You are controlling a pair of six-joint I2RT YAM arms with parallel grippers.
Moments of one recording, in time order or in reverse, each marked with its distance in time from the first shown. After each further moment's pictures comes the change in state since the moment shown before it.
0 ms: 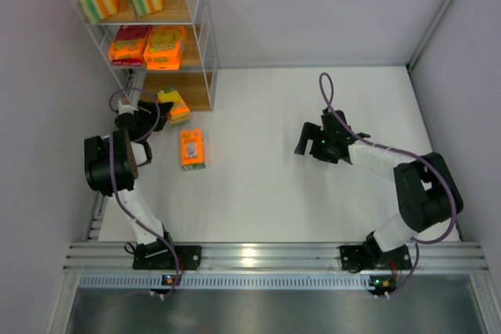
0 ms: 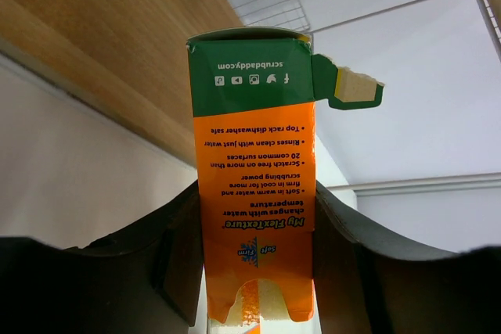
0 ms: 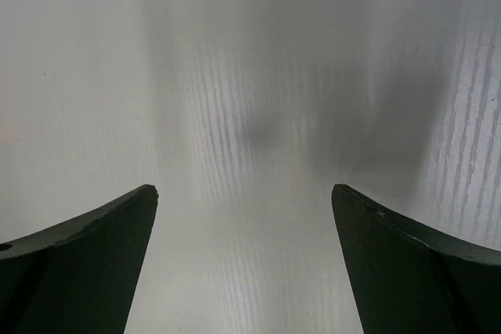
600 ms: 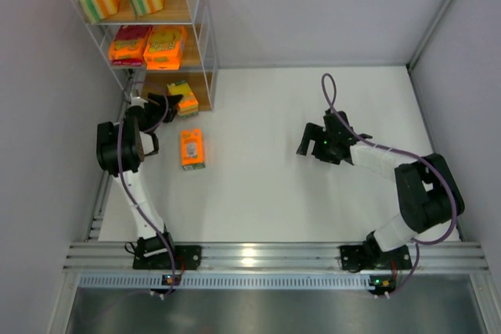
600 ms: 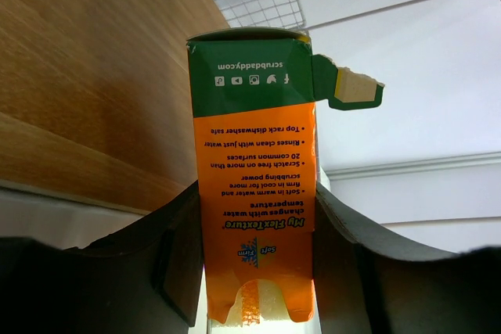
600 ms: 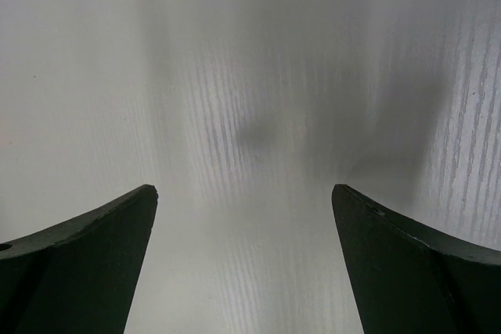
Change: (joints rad) left arm -0.051 0.305 0.256 0.137 0.083 -0.135; right arm -0.019 -0.010 -0.020 0.007 0.003 0.000
